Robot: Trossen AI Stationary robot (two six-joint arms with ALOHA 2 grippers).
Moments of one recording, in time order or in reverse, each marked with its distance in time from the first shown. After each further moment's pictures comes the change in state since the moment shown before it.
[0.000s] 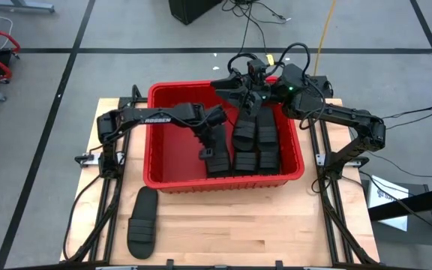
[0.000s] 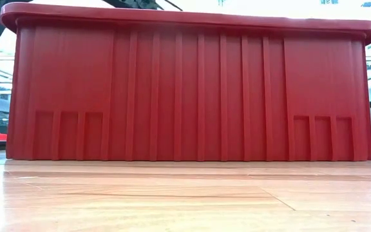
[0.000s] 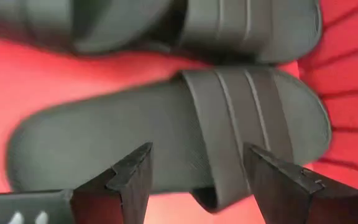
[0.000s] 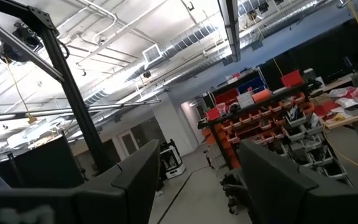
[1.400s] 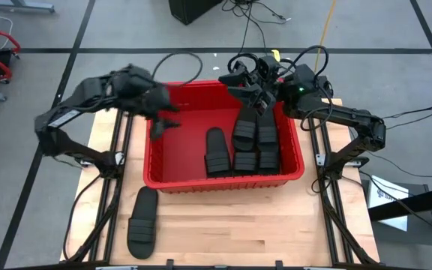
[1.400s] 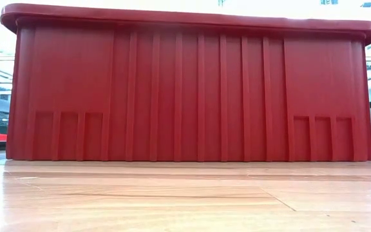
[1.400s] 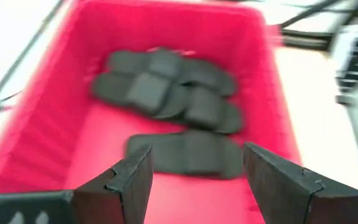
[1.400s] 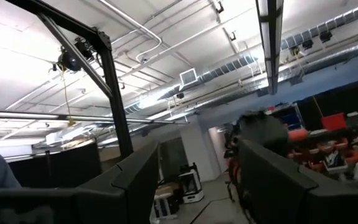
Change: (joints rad) left arm 0.009 -0.622 0.194 -0.299 -0.103 -0.197; right arm -0.006 0.000 0.000 0.222 -0.080 0.006
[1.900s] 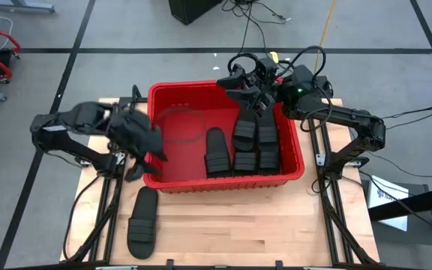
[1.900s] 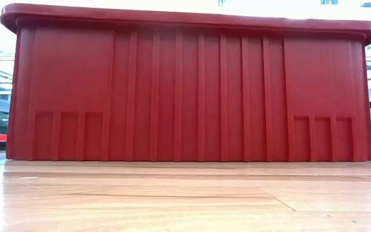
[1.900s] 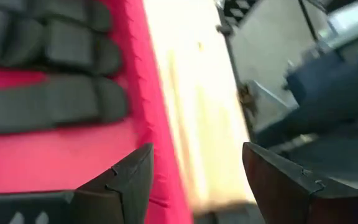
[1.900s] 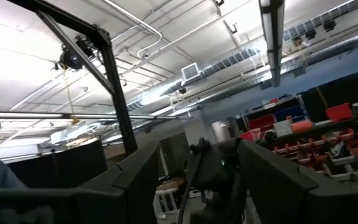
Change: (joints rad) left arm -0.397 -0.060 -0.093 -0.119 0.097 -0.218; right arm 0.013 0.000 0.000 -0.022 -0.005 0.017
